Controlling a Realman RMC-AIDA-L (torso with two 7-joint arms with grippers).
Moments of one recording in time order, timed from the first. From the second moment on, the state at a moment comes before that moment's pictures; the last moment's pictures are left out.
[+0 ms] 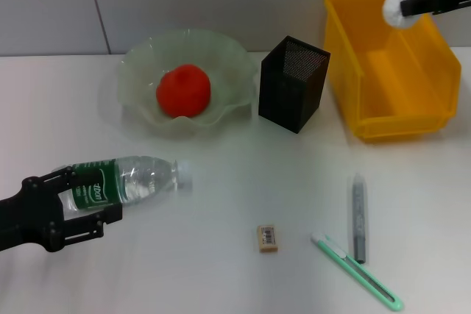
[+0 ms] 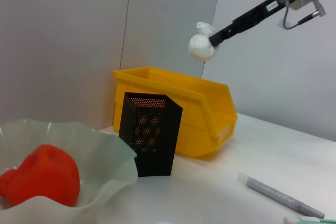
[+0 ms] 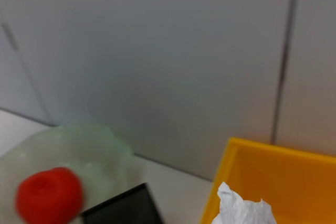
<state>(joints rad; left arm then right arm) -0.31 -1.93 0.86 0.53 1.69 1.57 -1.14 0.84 1.99 -0.69 -1.14 -2.56 -1.35 2.35</state>
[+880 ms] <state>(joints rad) -0.32 -1.93 0.85 0.53 1.69 1.58 -1.16 0.79 2.00 -0.69 -1.12 -2.38 -1.19 2.27</state>
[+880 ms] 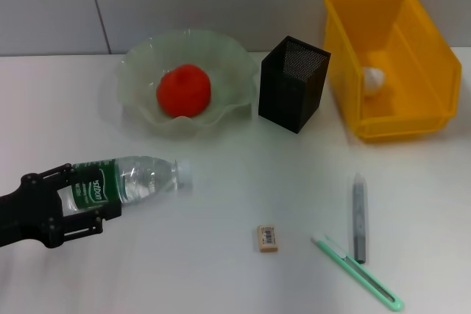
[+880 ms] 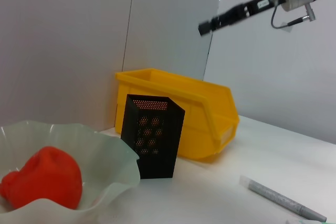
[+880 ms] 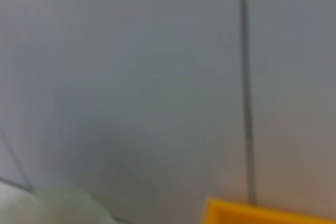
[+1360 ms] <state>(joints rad) -0.35 -1.93 0.85 0.53 1.69 1.57 -1.16 0.61 1.94 -0.70 -0.86 -1.78 -1.64 1.71</state>
